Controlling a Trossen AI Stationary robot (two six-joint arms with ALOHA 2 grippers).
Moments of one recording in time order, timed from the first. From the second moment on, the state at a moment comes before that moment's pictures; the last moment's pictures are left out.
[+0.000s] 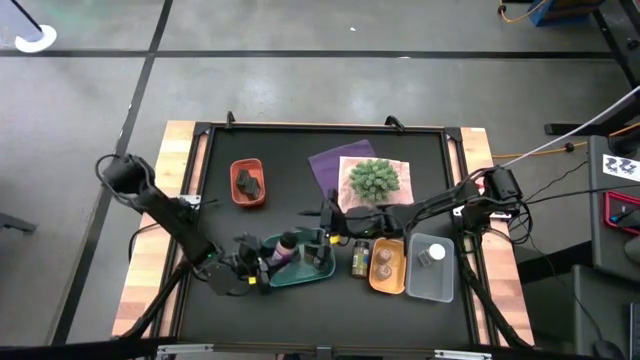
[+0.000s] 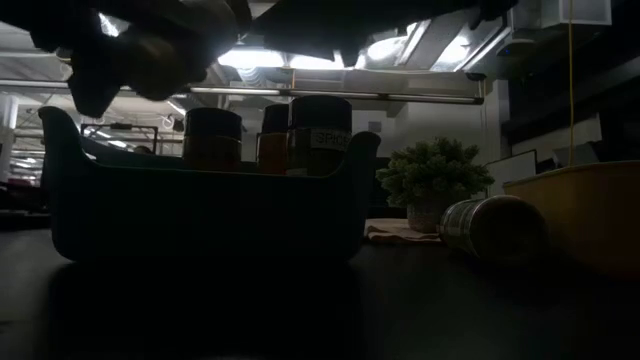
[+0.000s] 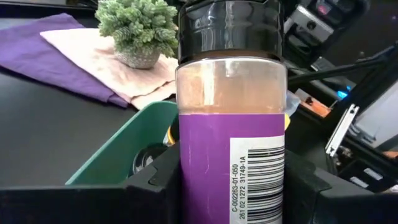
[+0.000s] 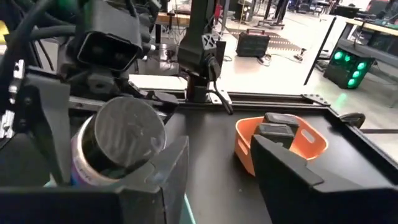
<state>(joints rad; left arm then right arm) -0.75 1.49 0.59 0.49 -1.05 -0.83 0.23 1.77 1.11 0.47 0.34 -0.03</state>
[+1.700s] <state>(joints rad) -0.82 1.55 0.59 0.58 -1.09 -0.75 0.30 1.85 1.11 0.53 0.22 0.15</state>
